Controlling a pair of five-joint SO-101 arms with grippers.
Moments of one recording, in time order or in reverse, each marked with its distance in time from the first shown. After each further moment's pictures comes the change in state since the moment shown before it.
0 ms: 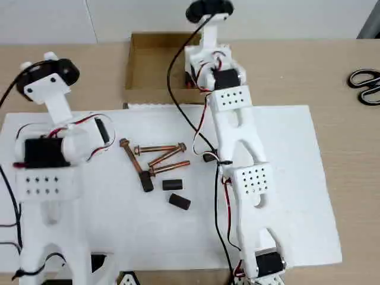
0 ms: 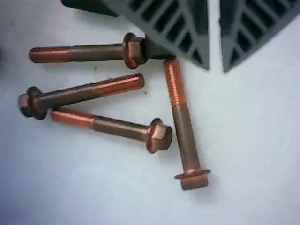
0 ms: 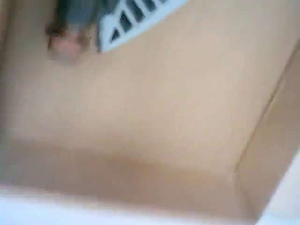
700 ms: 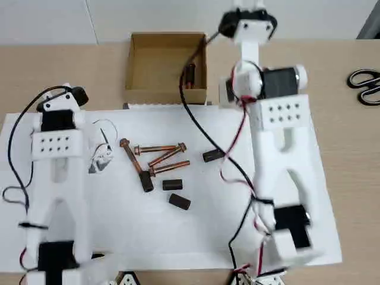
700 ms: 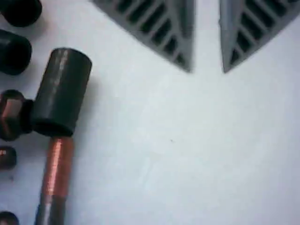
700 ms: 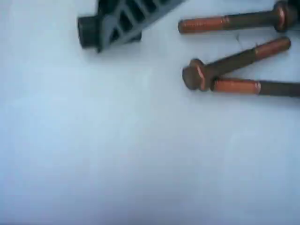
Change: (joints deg) left arm -2.5 21.5 0.5 8.4 3.2; right arm 4.7 -62.3 62.2 28.5 0.7
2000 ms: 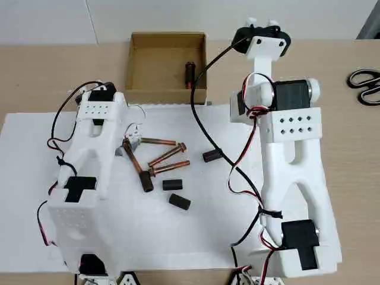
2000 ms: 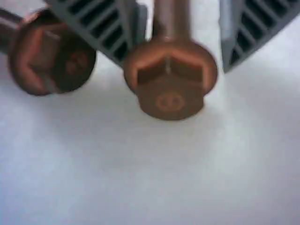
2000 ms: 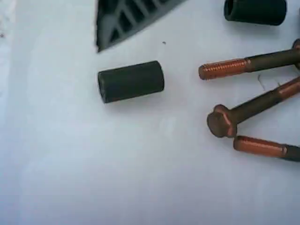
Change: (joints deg) left arm 6.0 37.0 -19.6 -13.8 7.2; right arm 2.5 -4.7 5.5 1.9 0.0
